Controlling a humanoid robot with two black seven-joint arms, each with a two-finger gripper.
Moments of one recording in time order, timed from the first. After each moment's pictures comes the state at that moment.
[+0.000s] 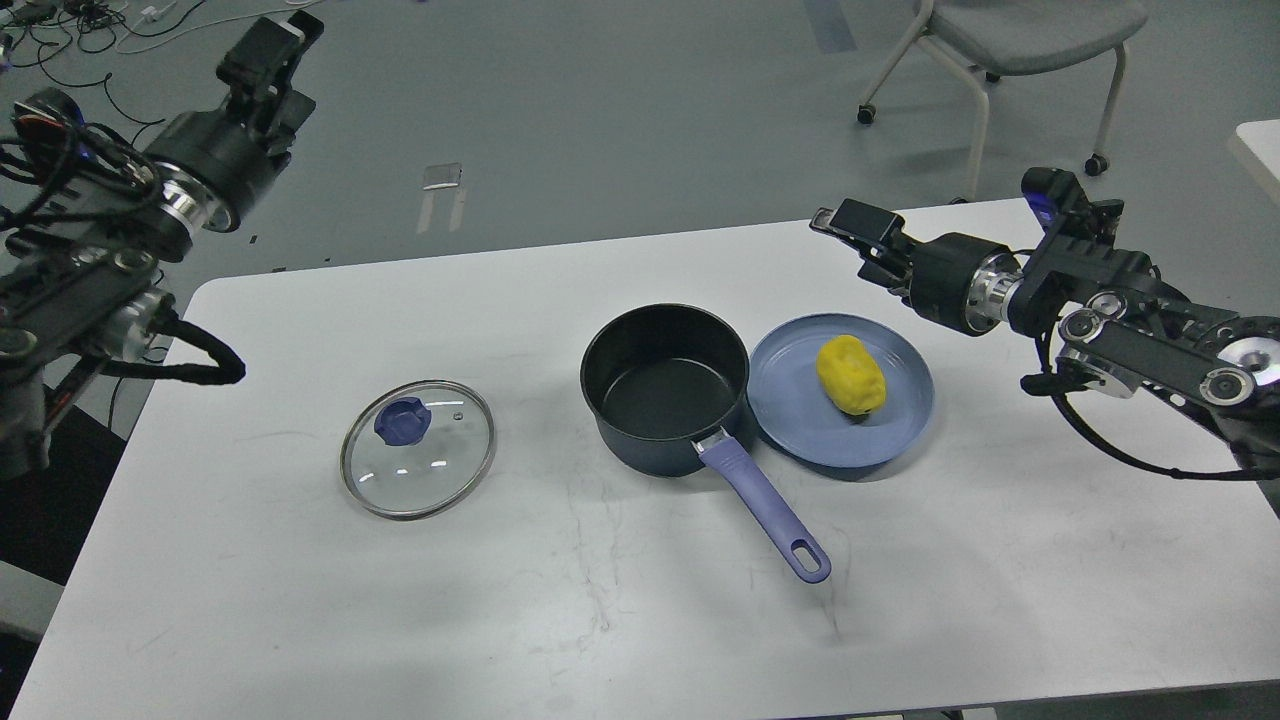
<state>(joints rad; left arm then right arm) -1.17 0.67 -0.26 -0.87 0.27 -0.13 -0.24 0.87 -0.53 0.30 1.09 -0.99 0.09 0.07</state>
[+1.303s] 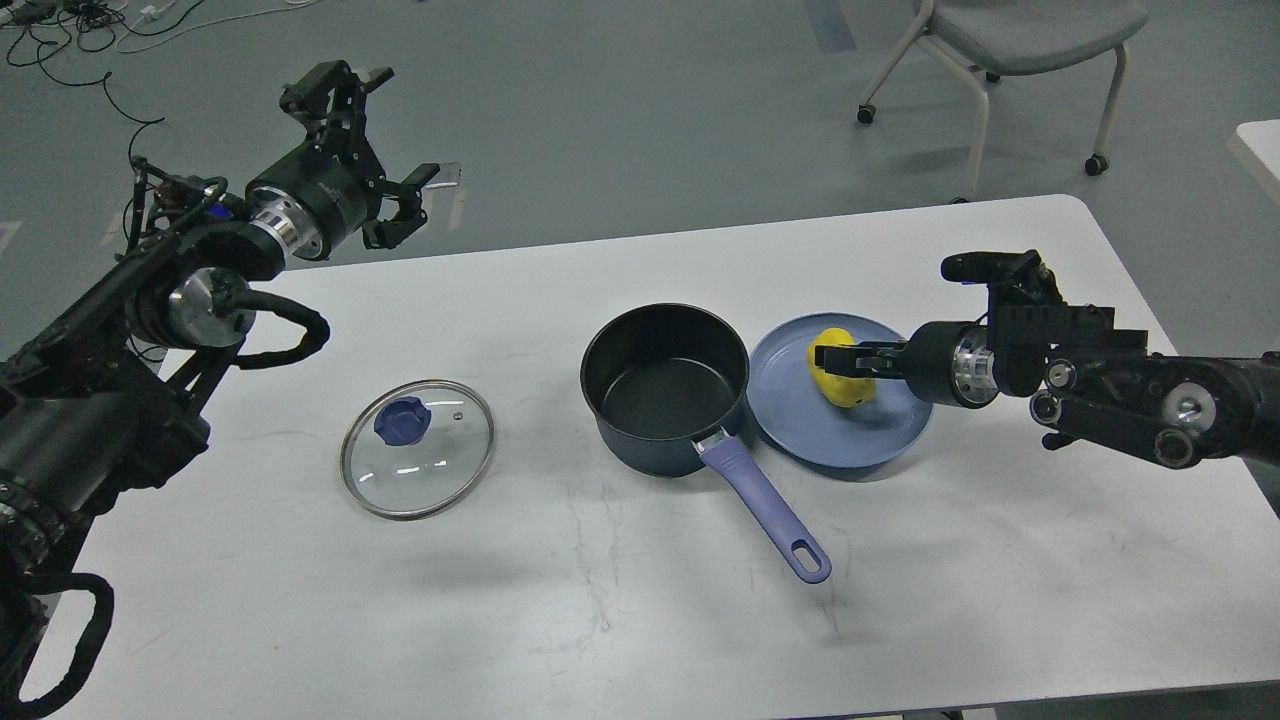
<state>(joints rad) -0.97 0.44 -0.63 -0.78 0.11 -0.25 -0.03 0.94 -0.46 0.04 0.97 -1.20 0.15 0.09</state>
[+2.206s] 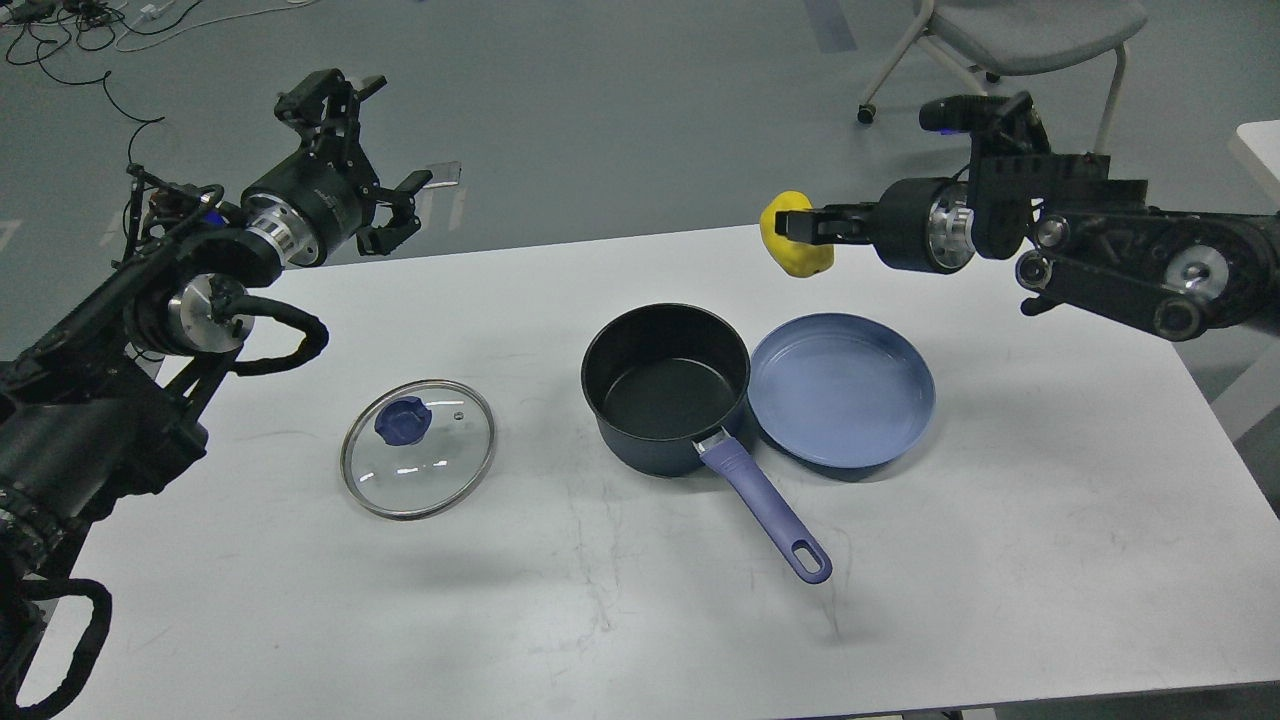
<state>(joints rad) -0.96 0.44 -0.63 -0.78 0.11 -0.23 -0.03 1.26 -0.44 0.04 0.99 -1.12 0.20 0.09</state>
